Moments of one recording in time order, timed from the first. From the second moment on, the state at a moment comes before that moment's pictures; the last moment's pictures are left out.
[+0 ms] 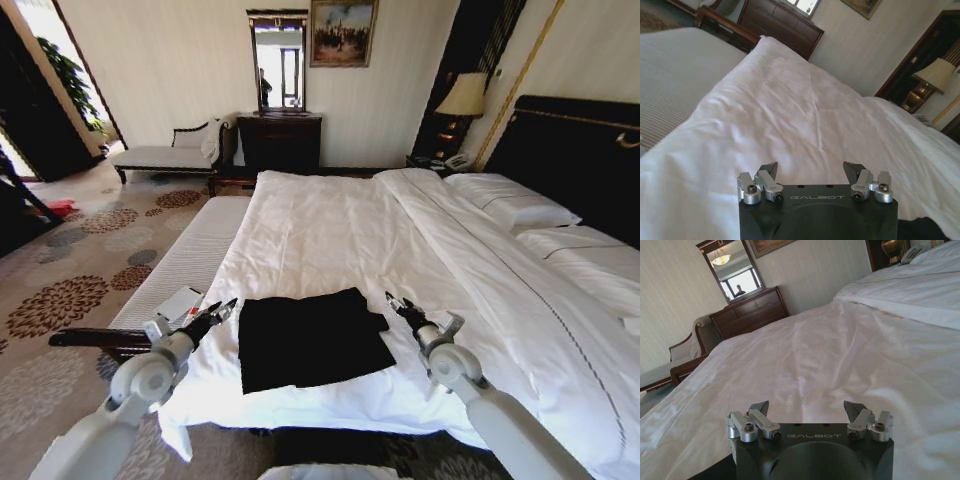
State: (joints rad) left arm 1.20 -0.96 -0.49 -1.92 -1.22 0.41 -0.21; right arm -1.22 0.89 0.37 1.90 1.08 -0.13 0.37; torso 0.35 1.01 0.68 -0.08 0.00
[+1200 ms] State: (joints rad) left arm 1.02 -1.09 -0.38 -1.58 -1.22 0.47 -0.14; right arm -1.17 0.91 0.35 1.81 1.08 -0.13 0.38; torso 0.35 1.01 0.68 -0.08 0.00
